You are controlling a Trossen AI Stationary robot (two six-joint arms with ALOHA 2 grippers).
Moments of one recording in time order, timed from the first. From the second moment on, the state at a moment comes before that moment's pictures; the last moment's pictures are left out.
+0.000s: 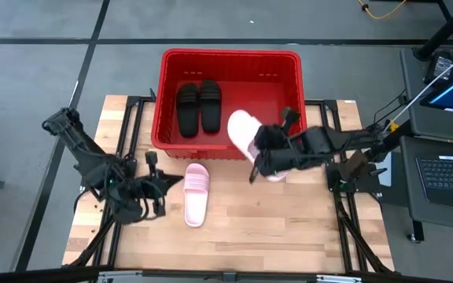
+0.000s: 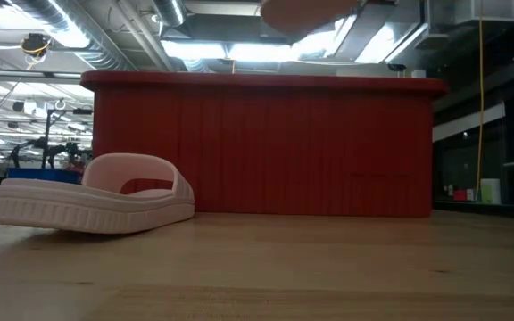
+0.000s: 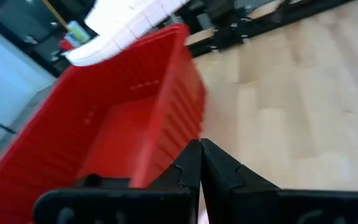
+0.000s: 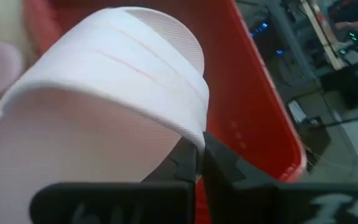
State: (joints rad) left arm -0.76 1.20 1.20 -0.83 -1.05 -0.25; right arm 0.27 1.77 2.13 -1.57 0.92 0.36
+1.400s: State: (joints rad) left arm -0.38 1.15 1.20 -1.00 -1.06 -0.14; right arm -0.15 1.76 2.06 -1.39 0.90 0.36
